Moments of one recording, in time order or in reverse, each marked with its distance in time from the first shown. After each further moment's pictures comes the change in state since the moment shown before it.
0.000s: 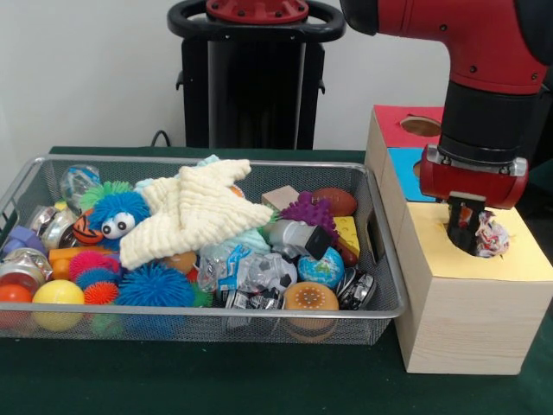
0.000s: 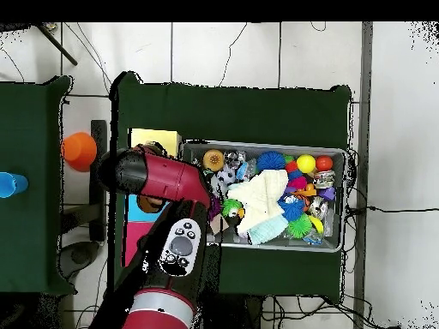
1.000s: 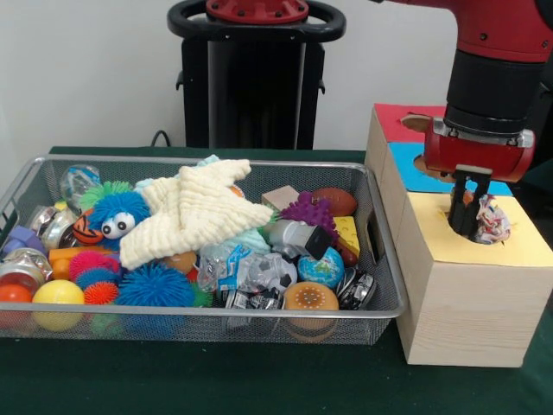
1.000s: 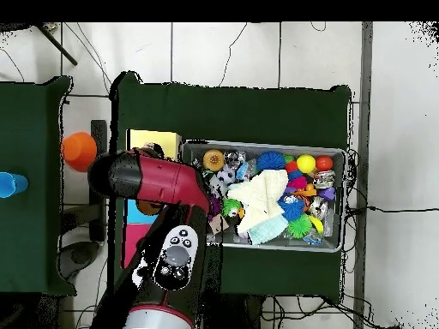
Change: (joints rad) arm 0.005 -0.062 -0.002 0.017 -0.073 0.041 0.000
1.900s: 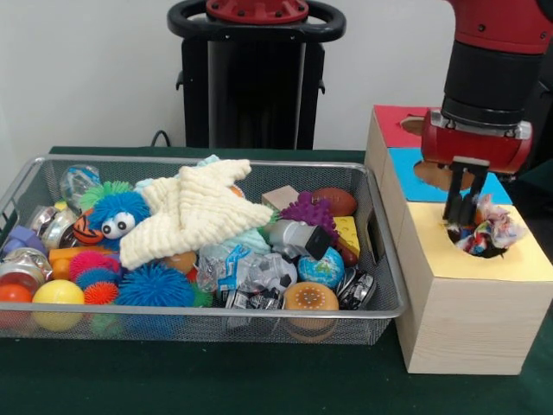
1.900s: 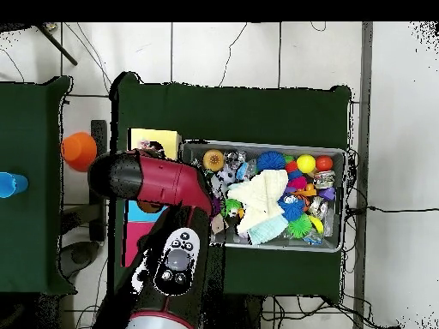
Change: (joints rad) arm -0.005 -0.026 -0.004 0.007 -0.019 0.040 0.000
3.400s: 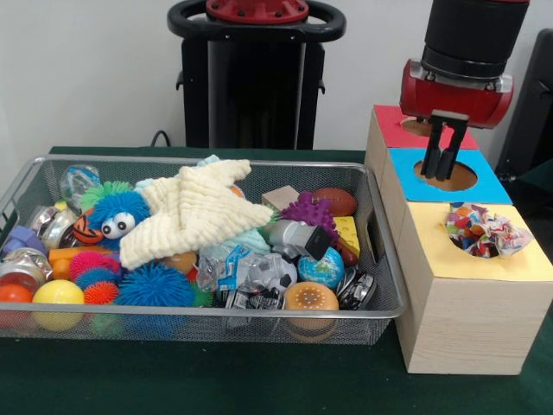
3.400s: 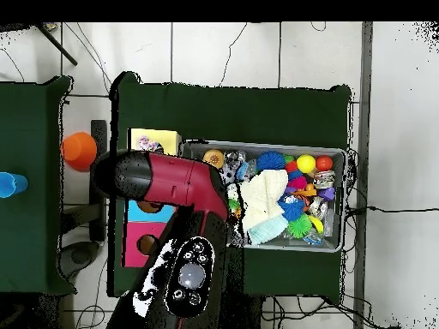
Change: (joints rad) arm -0.038 -0.075 -0.008 0.000 -0.074 0.150 0.000
